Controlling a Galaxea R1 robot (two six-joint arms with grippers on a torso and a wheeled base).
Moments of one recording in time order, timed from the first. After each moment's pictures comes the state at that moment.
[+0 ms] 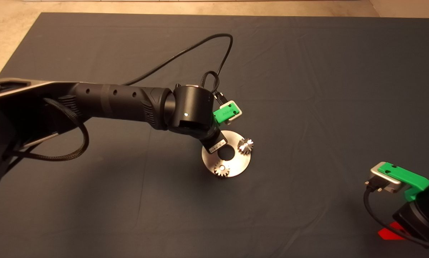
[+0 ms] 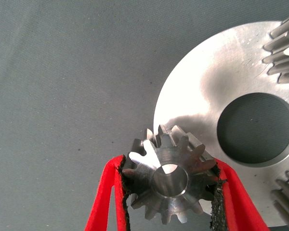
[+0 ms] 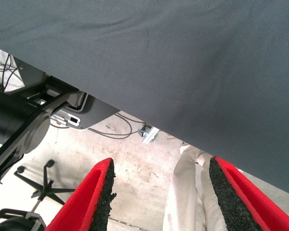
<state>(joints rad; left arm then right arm) -0.30 2.77 -1.01 0.79 1.53 -0.76 0.38 1.94 -0.37 -0.05 -1.53 1.13</state>
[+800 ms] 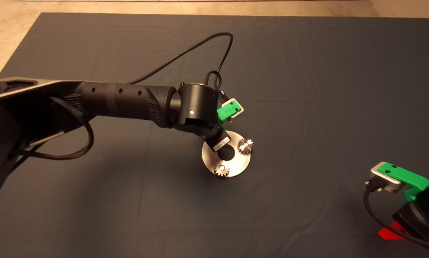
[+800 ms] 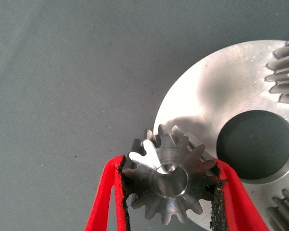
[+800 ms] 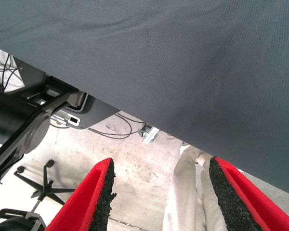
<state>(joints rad) -0.30 2.79 -1.05 0.78 1.52 -0.80 0.38 1.94 -0.37 -0.05 -1.53 1.13</state>
